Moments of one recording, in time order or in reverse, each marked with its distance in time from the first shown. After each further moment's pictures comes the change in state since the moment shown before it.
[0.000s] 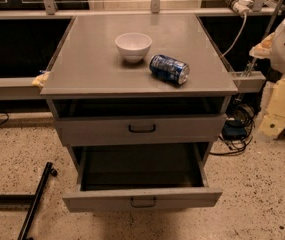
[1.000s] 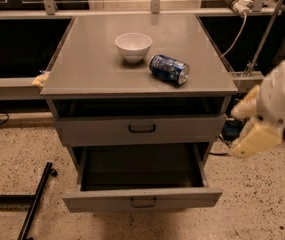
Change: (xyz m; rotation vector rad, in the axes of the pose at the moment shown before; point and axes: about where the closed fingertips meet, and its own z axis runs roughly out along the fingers) arm 0.005 0.041 0.058 -0.048 -0.097 0.073
